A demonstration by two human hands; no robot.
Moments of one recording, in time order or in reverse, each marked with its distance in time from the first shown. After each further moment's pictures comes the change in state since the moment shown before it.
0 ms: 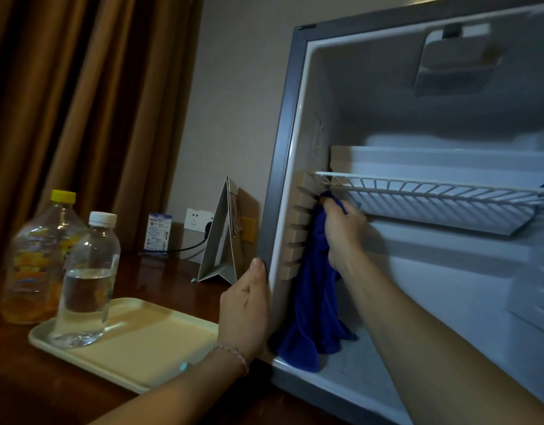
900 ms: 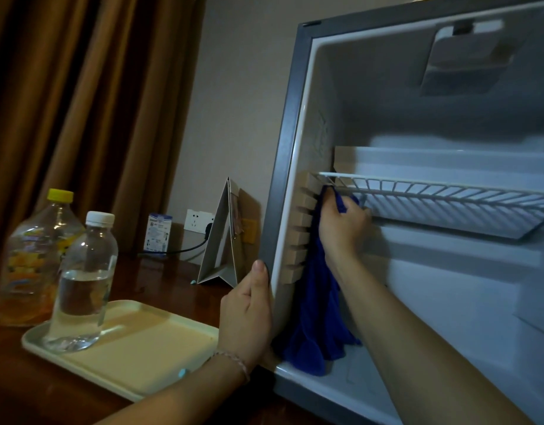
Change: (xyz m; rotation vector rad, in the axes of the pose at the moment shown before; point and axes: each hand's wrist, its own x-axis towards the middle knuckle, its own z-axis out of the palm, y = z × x) left_hand 0.001 -0.002 0.001 -0.015 -0.025 0.007; right_hand 0.007 0.010 0.013 -0.319 0.148 -0.217
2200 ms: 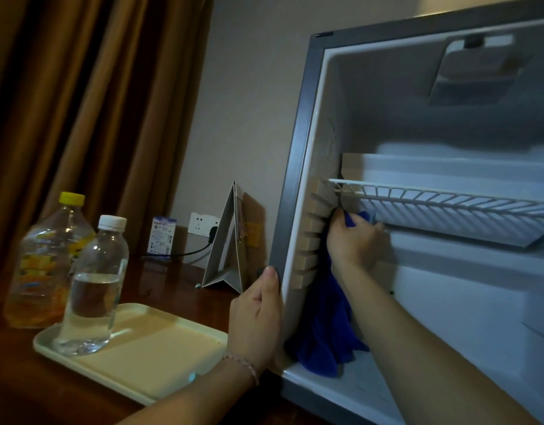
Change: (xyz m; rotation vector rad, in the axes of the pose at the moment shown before) left_hand 0.001 0.000 -0.003 -0.020 -0.028 0.038; right_hand -0.002 0.010 -0.007 -0.183 0.026 0.105
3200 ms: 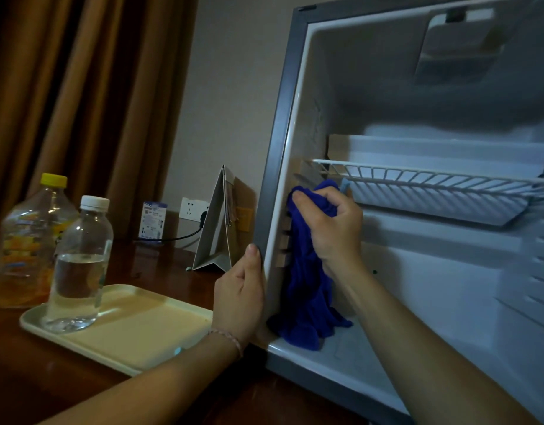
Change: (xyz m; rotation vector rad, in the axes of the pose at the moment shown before) left_hand -0.003 0.001 0.003 0.024 0.055 0.006; right_hand -0.043 -0.018 -0.039 0.468 -0.352 -0.359
